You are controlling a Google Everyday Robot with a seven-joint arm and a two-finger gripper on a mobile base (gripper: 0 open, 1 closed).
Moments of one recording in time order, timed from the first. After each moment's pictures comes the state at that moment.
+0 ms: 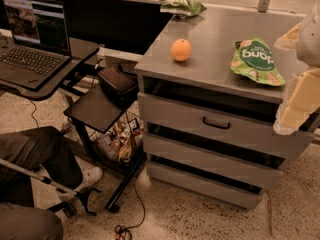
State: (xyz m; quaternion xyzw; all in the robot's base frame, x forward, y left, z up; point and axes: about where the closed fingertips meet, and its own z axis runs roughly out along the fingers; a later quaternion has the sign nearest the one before) arm 0.438 -0.214 0.985 -0.60 0.78 -0.04 0.17
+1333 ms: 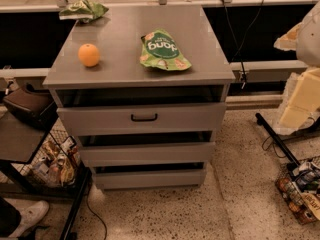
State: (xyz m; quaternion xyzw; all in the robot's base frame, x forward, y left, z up) arm 0.438 -0.214 0.985 -0.60 0.78 -0.04 0.17
